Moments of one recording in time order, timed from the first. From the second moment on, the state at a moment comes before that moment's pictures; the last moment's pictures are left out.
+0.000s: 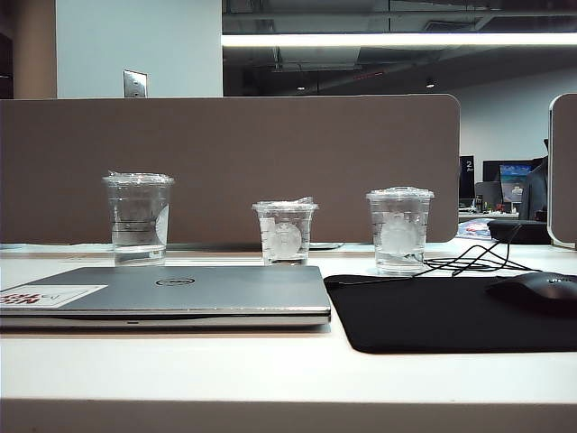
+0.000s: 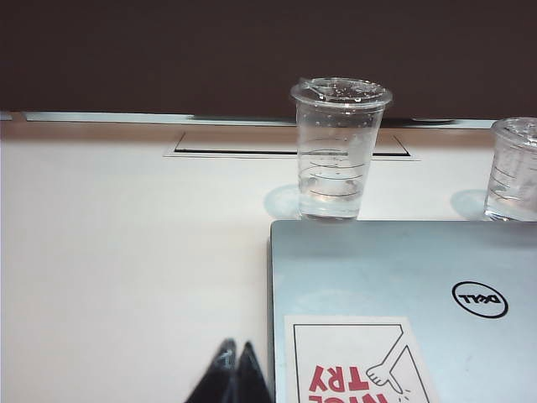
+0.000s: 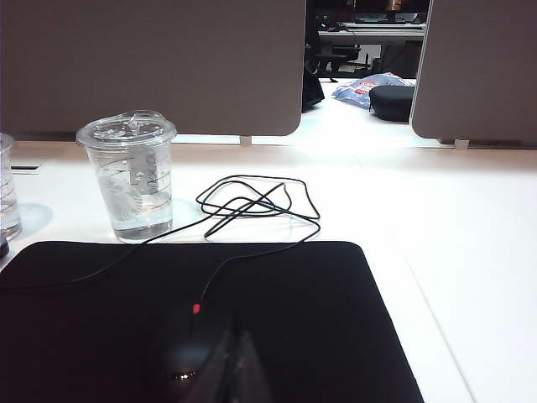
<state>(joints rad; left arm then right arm) 0.04 0.00 0.00 -0.02 0.07 0.00 0.01 0.00 0.01 0.01 0.07 -0.02</state>
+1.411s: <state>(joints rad) -0.09 0.78 0.53 0.00 0.33 0.00 0.01 0.00 0.01 0.15 0.07 0.33</state>
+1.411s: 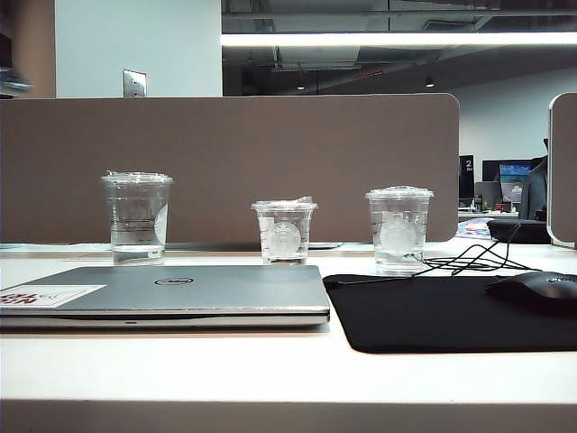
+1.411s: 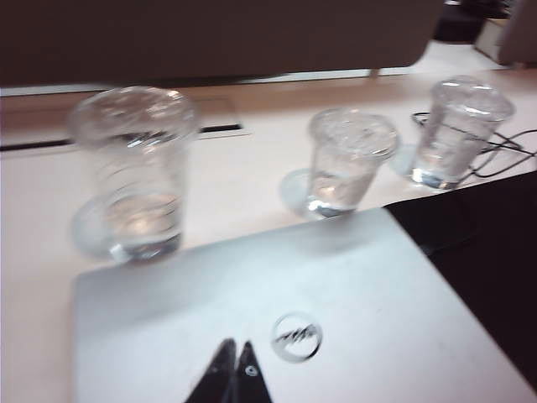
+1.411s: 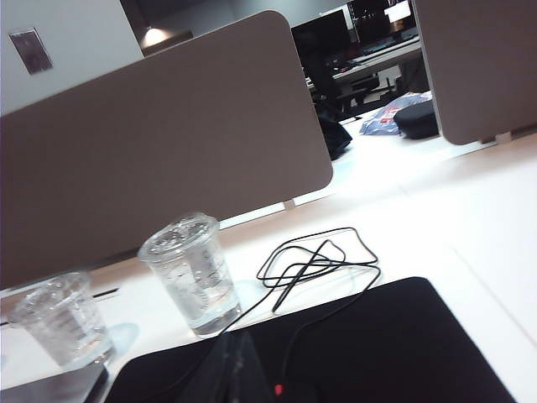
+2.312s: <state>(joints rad) -0.31 1.01 0.59 0.09 0.34 0.00 0.13 1.22 0.53 0.47 -0.61 0.24</state>
